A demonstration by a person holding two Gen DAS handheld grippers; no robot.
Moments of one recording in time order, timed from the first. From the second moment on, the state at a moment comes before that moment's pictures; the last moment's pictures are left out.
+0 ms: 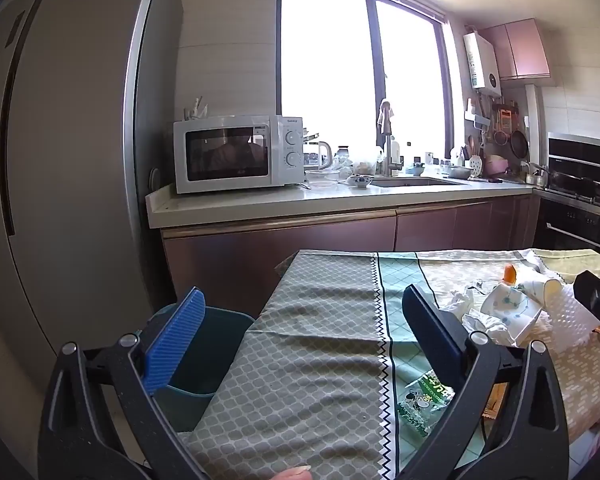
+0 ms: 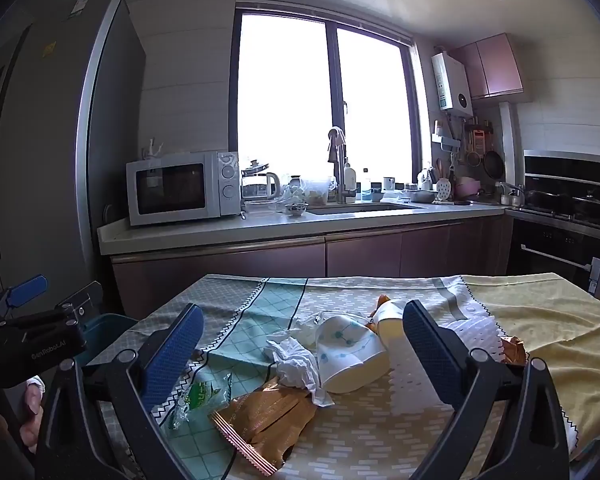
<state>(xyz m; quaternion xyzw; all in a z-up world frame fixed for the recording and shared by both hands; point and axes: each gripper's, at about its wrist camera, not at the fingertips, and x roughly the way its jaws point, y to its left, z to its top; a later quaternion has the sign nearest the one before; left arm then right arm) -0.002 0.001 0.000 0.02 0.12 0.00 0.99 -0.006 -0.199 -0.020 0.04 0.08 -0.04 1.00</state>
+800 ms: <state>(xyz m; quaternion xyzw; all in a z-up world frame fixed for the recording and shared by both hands) -0.007 0.007 0.005 0.01 0.12 0.00 0.99 -0.008 -0.193 -0.018 0.03 0.09 -0.04 0.99</state>
